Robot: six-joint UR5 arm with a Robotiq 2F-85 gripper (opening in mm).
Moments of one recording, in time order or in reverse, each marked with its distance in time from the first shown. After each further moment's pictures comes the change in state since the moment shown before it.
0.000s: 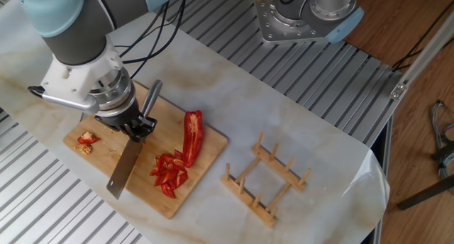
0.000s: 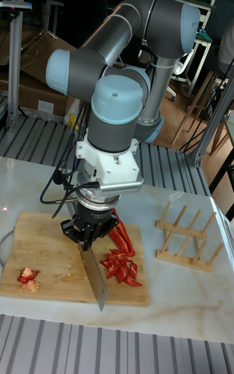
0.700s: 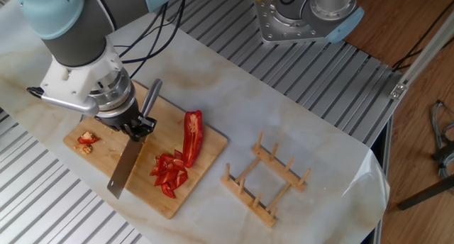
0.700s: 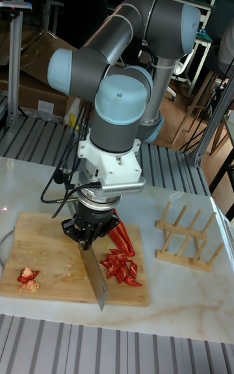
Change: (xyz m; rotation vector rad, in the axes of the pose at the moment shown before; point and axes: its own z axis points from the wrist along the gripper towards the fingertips) arm 0.000 0.000 -0.004 0.013 0.018 0.006
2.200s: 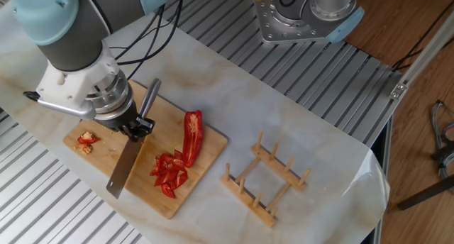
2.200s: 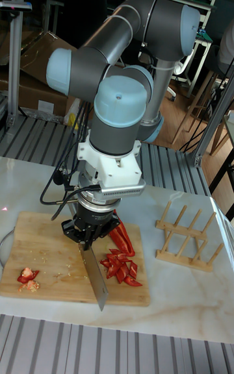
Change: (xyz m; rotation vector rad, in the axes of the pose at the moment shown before) arm -0.002 0.002 -0.002 -0.018 0.008 0.015
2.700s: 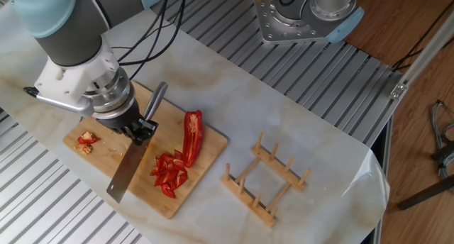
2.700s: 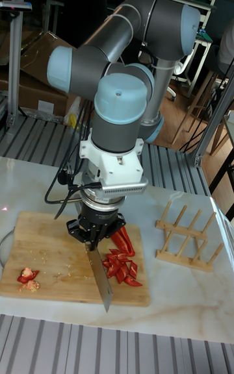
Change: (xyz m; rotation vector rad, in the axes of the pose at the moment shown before) arm -0.007 0.011 0.000 -0.024 -0.021 0.032
